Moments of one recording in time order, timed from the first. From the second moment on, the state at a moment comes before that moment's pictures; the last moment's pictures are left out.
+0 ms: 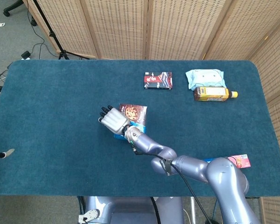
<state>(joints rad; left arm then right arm) -0.23 -0.95 -0.13 -1.80 1.01 1.24 -0.08 1.36 -1.83 0.30 -1.01 -1.06 0.52 -0.44</state>
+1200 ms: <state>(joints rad) -0.21 -0.95 -0.14 -1.82 1.07 1.23 -0.07 1.23 -1.49 0.00 -1.29 -0.94 0.59 -0.67</state>
